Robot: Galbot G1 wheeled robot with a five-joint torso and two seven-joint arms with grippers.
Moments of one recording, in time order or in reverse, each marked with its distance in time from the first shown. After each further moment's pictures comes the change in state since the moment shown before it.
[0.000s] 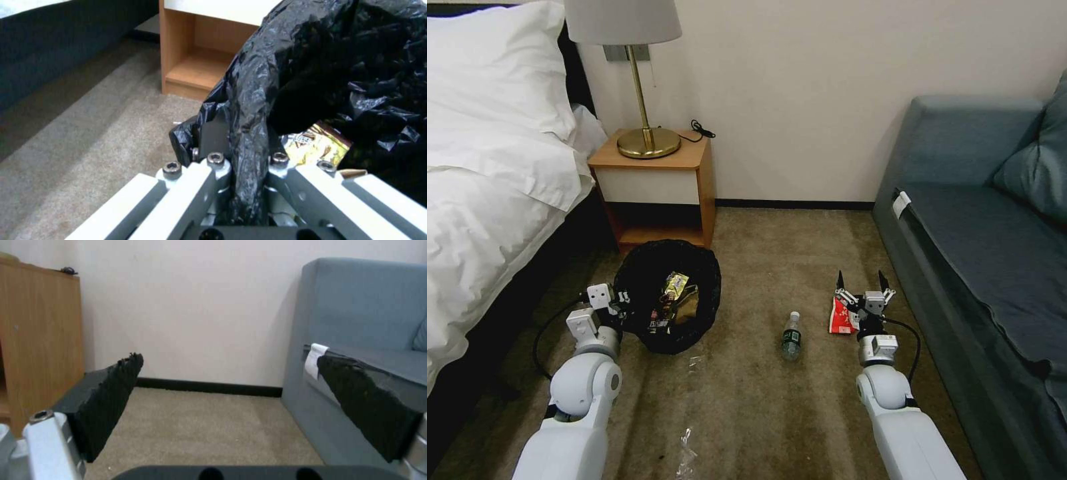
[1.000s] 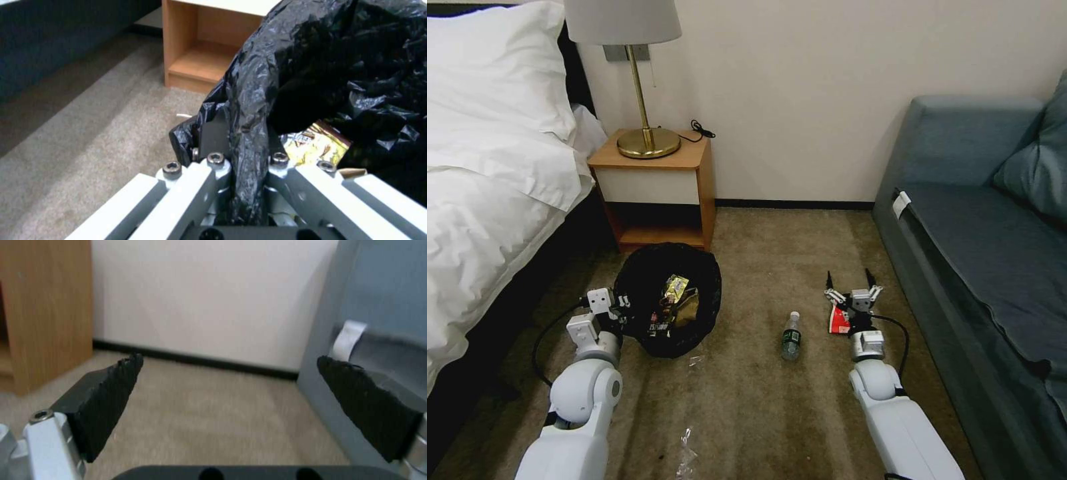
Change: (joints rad) left arm 0.032 -0.024 -0.002 0.004 0.036 -0.016 0.008; right arm 0.162 -0.019 -0.127 -0.243 -0.011 -0.008 0.034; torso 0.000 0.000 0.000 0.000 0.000
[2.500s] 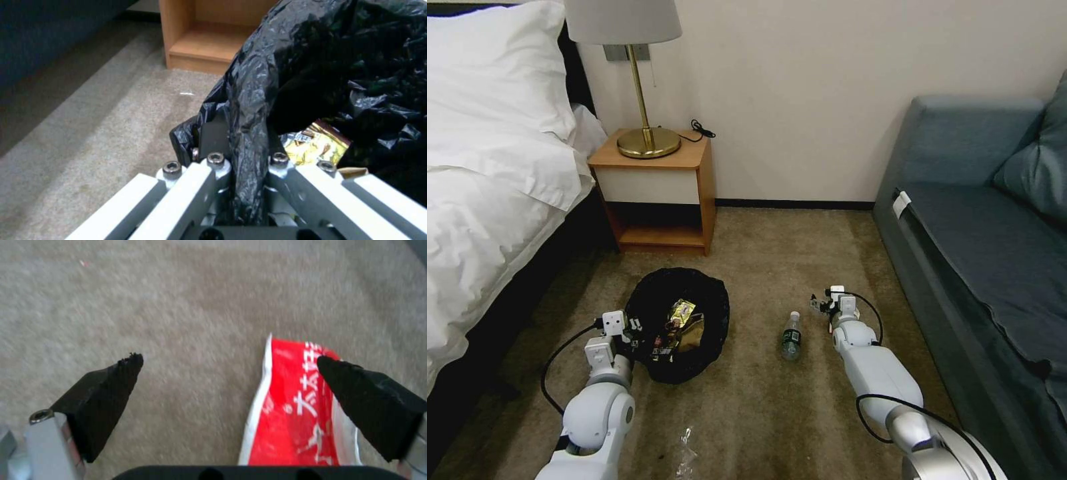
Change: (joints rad) left arm 0.098 0.002 0.039 -0.048 0.068 0.000 -0.020; right arm 0.368 0.082 0.017 -0.546 0.095 -0.491 -0.138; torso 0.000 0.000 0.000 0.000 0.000
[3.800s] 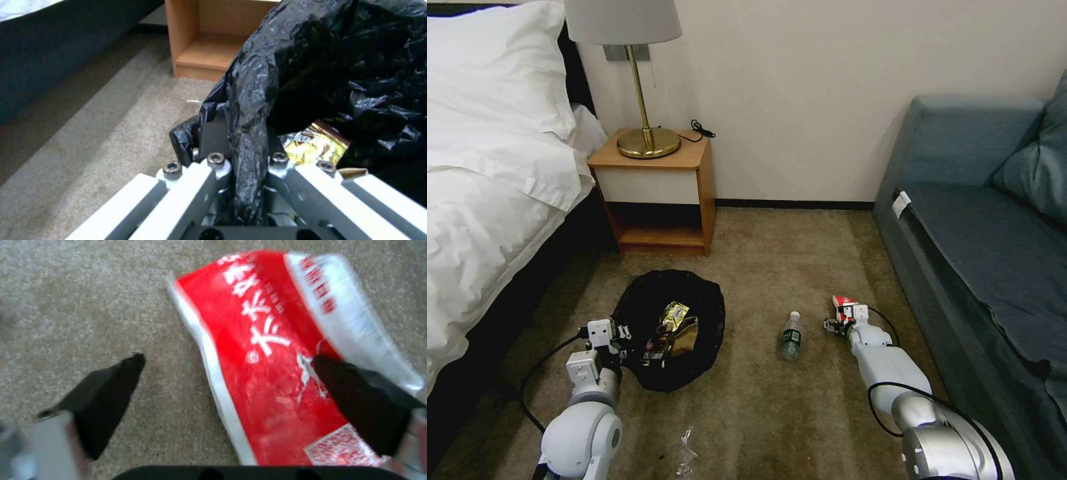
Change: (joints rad) left arm 0.100 0.001 -0.029 -0.114 0.019 -0.007 0.006; right arm 0.046 -0.019 0.163 -0.163 -0.167 -0.089 -0.106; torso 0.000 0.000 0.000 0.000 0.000
